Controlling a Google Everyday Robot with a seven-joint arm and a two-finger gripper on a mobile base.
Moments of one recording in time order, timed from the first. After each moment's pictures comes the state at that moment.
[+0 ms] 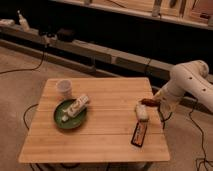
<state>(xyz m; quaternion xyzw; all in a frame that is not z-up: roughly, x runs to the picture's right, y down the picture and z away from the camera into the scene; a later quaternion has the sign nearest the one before) 0.311 0.089 0.742 -0.23 -0.13 -0.38 0.88</state>
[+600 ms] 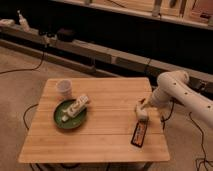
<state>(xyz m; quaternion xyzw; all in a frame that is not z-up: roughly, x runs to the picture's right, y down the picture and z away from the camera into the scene) 0.273 0.141 0.816 -0.25 -0.22 -0.48 0.81</state>
